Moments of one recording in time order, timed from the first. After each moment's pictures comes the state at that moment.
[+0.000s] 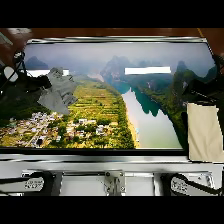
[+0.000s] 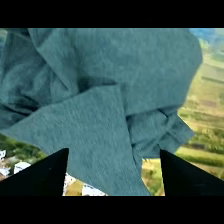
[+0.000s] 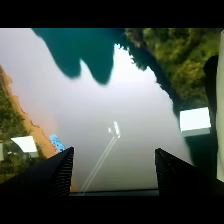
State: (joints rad) left arm 0.07 -1.51 1.46 1.51 -1.01 -1.69; right arm -0.29 -1.36 1.52 -1.31 1.53 1.51
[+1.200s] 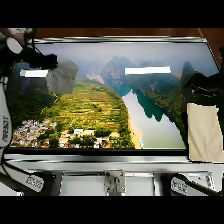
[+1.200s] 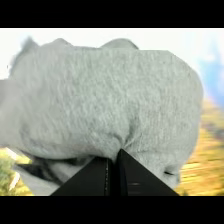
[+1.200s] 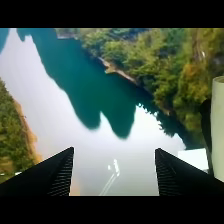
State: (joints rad) left arm -0.03 -1.69 2.03 1.34 -1.22 -1.51; right arm -0.29 -1.30 1.52 -1.29 1.40 1.48
